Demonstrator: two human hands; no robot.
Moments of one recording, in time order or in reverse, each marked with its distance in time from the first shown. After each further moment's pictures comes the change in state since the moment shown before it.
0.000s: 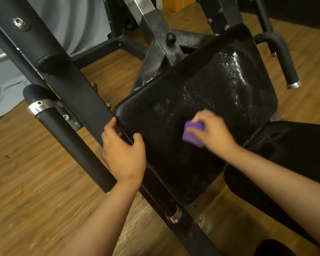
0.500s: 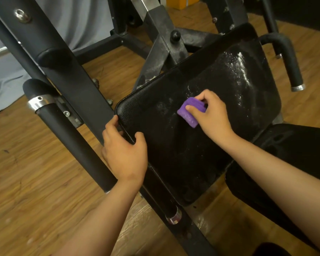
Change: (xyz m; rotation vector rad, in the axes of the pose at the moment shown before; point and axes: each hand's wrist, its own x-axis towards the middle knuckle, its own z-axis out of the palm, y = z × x) left_hand 0.000 0.001 0.000 -0.002 -0.013 0.010; right_hand 0.033 -0.023 -0.003 0.210 0.189 0.123
